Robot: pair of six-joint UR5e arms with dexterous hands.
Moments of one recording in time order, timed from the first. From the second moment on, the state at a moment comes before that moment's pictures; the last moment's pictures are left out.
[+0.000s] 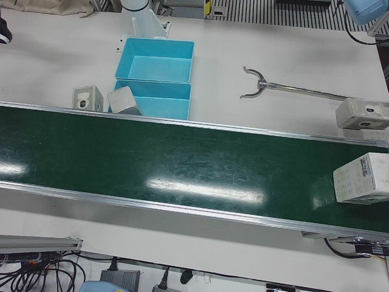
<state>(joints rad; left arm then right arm) -1.82 -1.80 -1.75 0.40 1.93 -0.16 0.69 -1.06 2.10 -3.59 -0.93 -0.41</state>
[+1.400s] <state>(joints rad) -1.82 -1.80 -1.75 0.40 1.93 -0.16 0.86 -1.04 2.00 -3.76 -1.06 -0.29</state>
